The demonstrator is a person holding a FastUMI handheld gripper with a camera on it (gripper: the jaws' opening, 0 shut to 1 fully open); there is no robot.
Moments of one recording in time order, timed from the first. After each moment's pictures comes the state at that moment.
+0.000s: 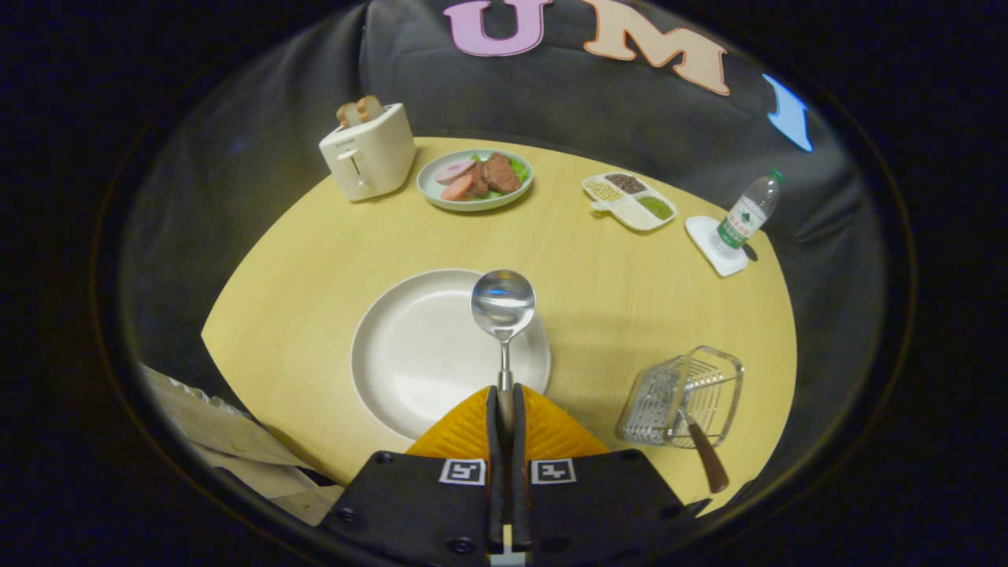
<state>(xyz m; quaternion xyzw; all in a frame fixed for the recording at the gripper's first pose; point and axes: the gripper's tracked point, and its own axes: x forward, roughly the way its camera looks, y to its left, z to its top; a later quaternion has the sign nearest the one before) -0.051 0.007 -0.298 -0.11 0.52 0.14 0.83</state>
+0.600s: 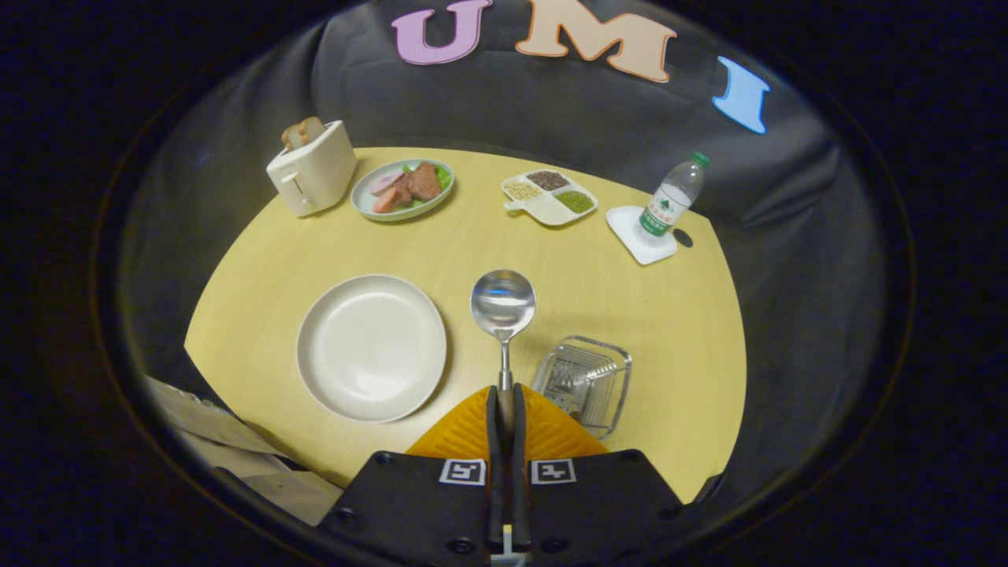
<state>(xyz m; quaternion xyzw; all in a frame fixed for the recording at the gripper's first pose) -0.038 -0.090 -0.265 -0.12 0.54 0.08 0.83</state>
